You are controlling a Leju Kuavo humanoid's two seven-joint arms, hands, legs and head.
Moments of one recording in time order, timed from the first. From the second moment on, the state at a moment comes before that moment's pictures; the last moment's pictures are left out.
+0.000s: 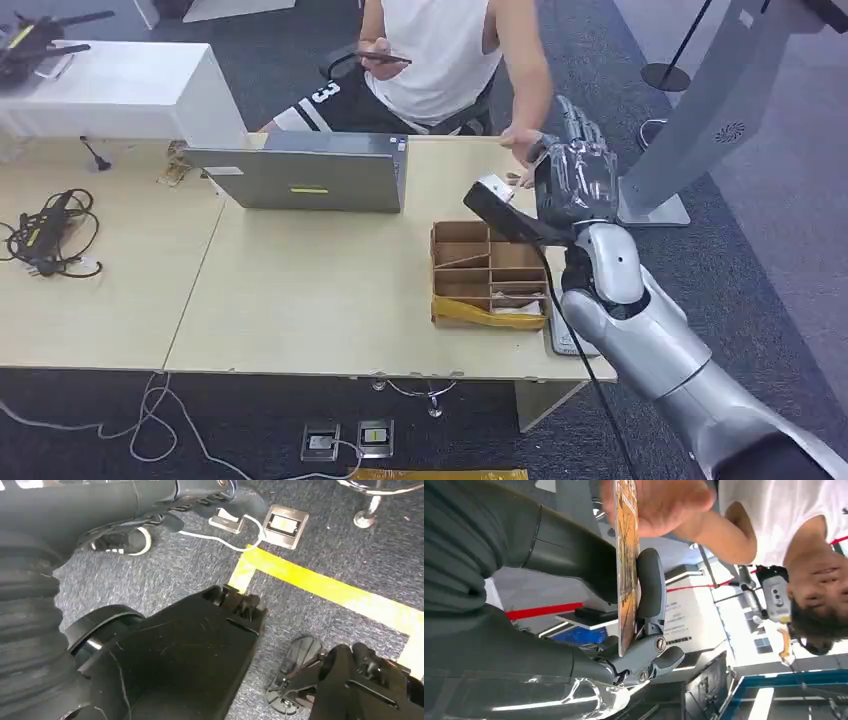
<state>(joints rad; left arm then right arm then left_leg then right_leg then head) -0.19 -0.06 -1.13 -0.36 -0.07 0.18 0.03 -0.78 -0.32 0.80 -1.27 0.87 -0.29 0.39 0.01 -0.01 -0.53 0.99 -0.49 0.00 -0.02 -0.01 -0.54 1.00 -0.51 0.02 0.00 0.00</state>
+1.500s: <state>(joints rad) -0.20 -0.08 -1.15 -0.36 -0.20 0.18 0.04 -0.67 -0.15 0.79 -1.14 0.31 -0.07 0.05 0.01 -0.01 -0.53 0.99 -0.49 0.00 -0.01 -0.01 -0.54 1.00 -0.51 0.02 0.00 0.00</state>
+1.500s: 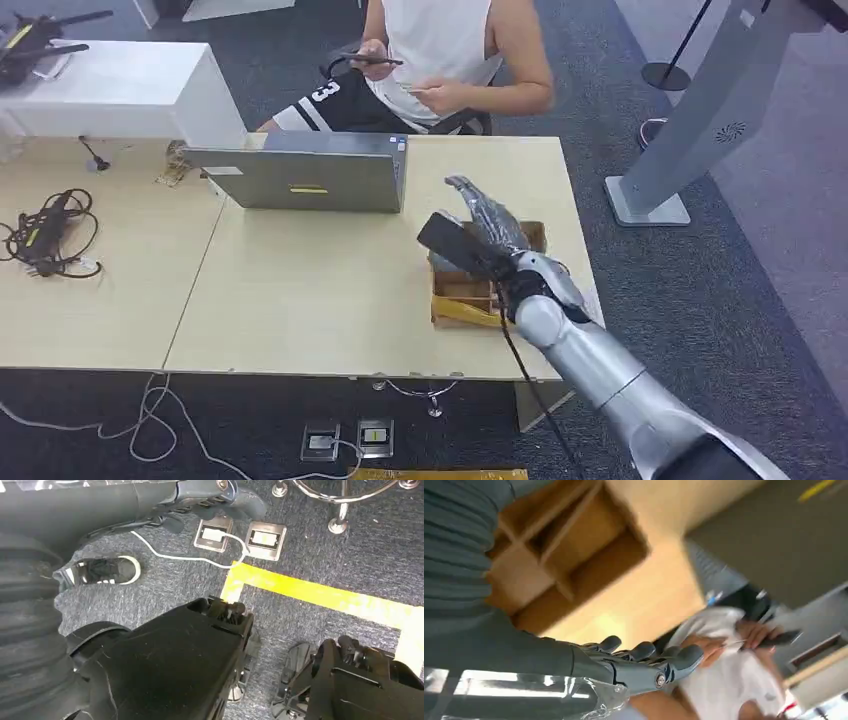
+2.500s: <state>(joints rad) -0.20 -0.07 -1.12 -0.36 -0.23 0.18 0.03 -0.40 -0.36 0.88 -1.58 0.94 0.01 0.33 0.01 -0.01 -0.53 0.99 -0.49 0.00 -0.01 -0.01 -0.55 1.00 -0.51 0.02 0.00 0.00</state>
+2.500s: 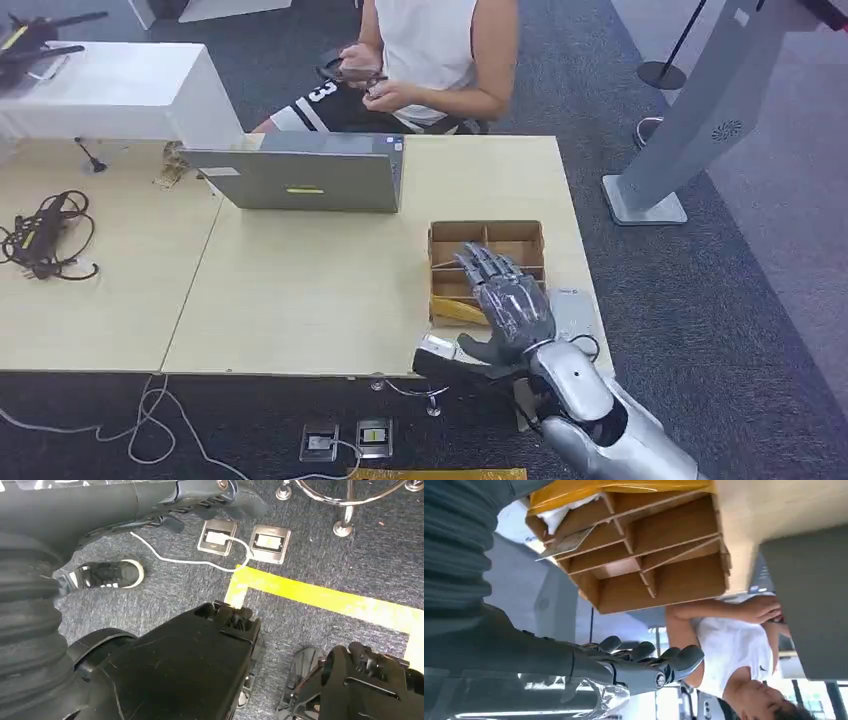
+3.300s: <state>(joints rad) -0.19 -0.07 -1.10 -0.36 -0.23 0.18 0.04 -0.48 -0.36 0.91 -1.38 1.08 -0.11 0.46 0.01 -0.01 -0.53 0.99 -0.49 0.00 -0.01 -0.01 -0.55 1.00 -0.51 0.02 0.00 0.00</state>
